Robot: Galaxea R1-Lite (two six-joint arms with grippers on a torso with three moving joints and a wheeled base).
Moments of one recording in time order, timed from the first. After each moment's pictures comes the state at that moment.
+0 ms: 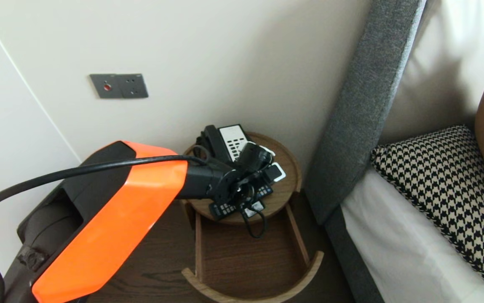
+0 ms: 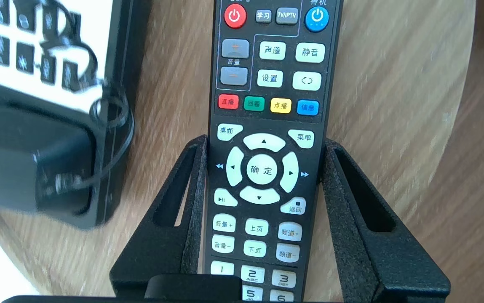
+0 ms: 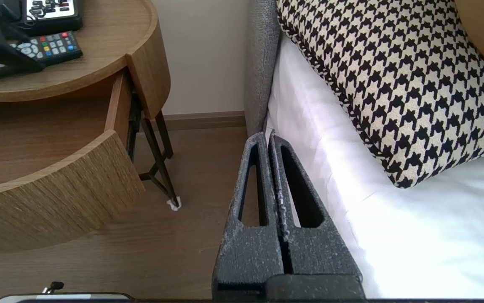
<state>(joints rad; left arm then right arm) -0.76 2.41 -1.82 0.21 0.28 0.50 -0.02 0.00 0.00 0.01 0.00 -0.01</state>
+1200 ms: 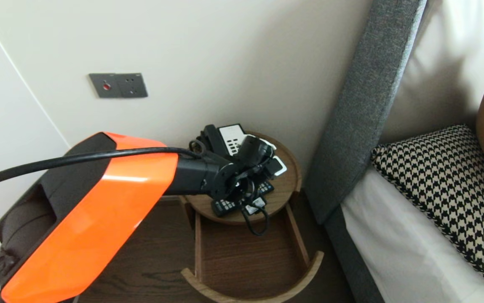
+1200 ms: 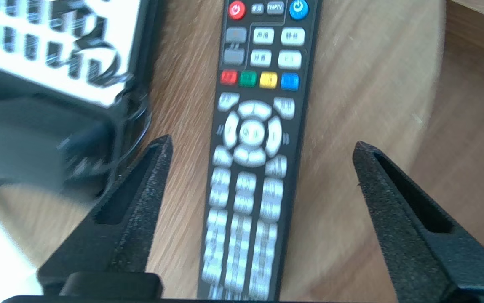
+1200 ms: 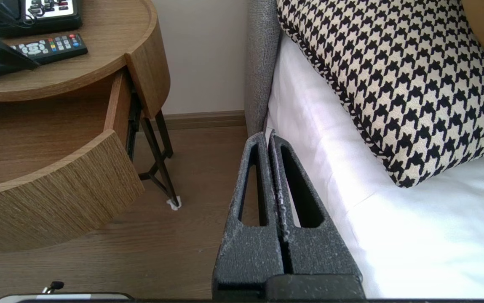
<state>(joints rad) -0.78 2.32 -1.78 0.21 0.29 0.45 -0.02 0.00 0.00 0.01 0.00 -0.01</state>
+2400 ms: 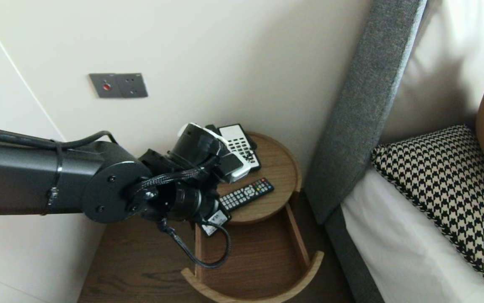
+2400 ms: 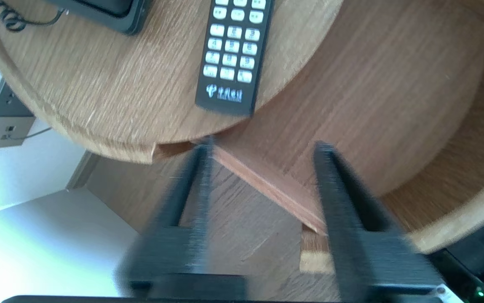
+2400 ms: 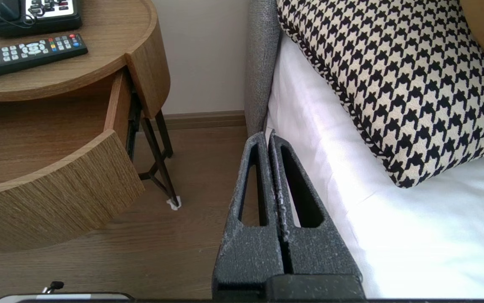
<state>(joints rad) -0.78 1.84 -1.25 0.20 0.22 0.31 -0.02 0.00 0.00 0.01 0.00 -0.01</state>
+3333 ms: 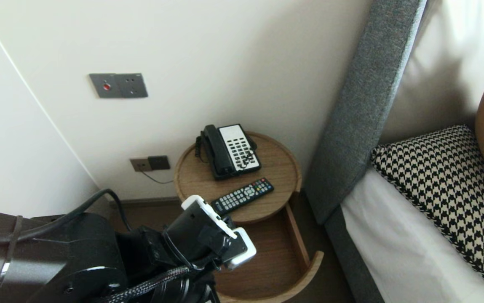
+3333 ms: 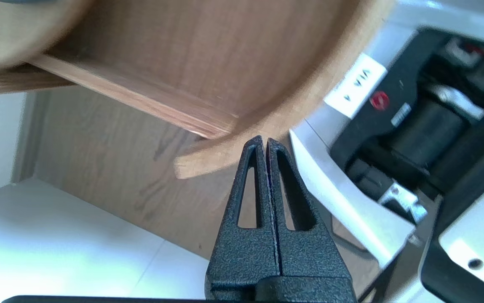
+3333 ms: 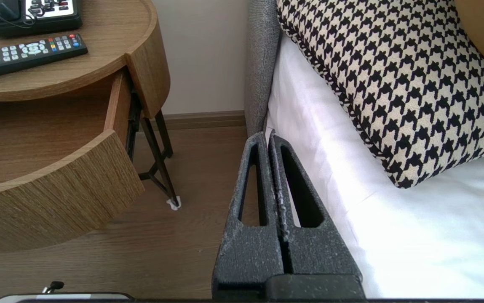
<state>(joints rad) -0.98 1.73 -0.92 0.20 0.19 0.23 -0.02 0.00 0.00 0.01 0.00 -0.01</state>
